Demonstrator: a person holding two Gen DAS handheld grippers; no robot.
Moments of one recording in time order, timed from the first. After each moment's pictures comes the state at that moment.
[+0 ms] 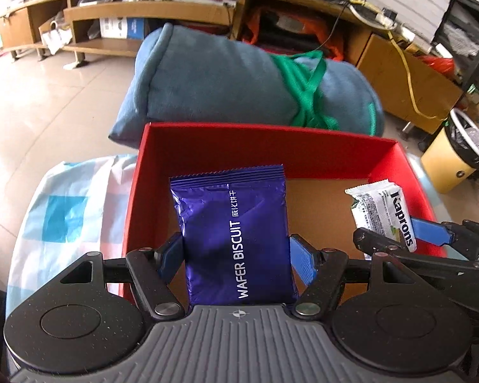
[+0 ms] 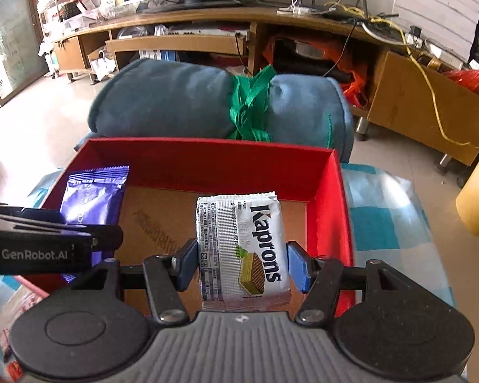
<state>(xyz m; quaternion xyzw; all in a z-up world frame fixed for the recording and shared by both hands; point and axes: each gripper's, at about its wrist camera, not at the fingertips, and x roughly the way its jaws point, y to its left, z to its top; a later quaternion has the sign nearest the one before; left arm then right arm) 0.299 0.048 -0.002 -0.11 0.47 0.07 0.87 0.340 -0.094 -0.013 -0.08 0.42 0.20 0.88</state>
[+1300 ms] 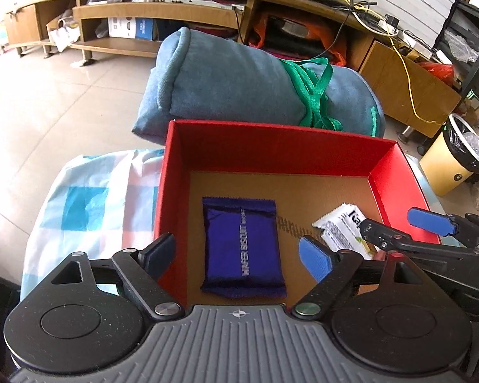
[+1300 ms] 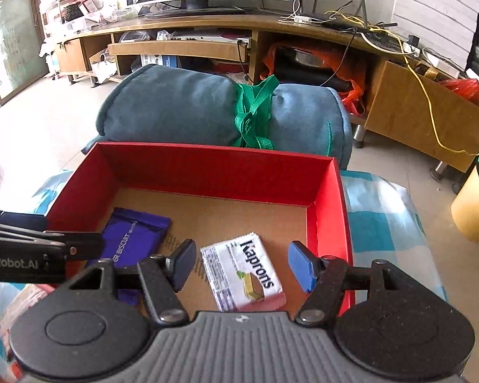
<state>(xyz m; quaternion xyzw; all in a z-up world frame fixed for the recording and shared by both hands) 0.270 0.062 0.017 -0.12 0.46 0.06 0.88 0.323 -0.092 0.004 -0.09 0.40 0.19 0.89</state>
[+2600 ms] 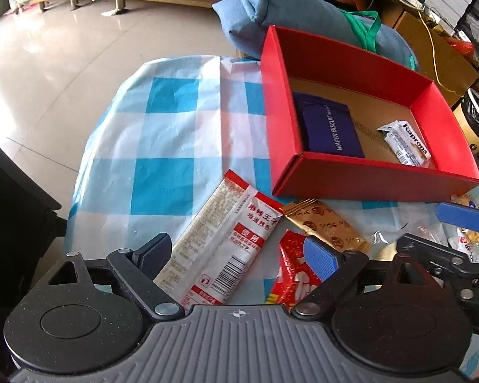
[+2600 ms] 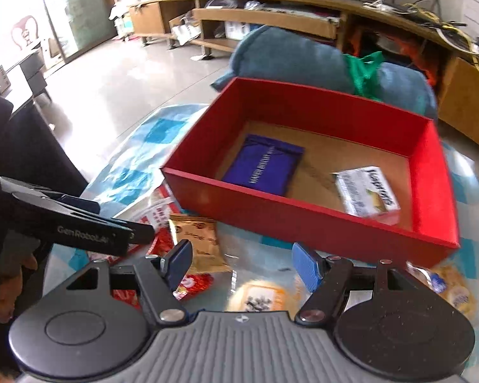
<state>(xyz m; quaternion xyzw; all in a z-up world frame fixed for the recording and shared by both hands) 0.171 0.125 -0.018 -0.14 0.52 0.08 0.84 0.217 -0.041 0.000 -0.11 0.44 0.31 0.83</state>
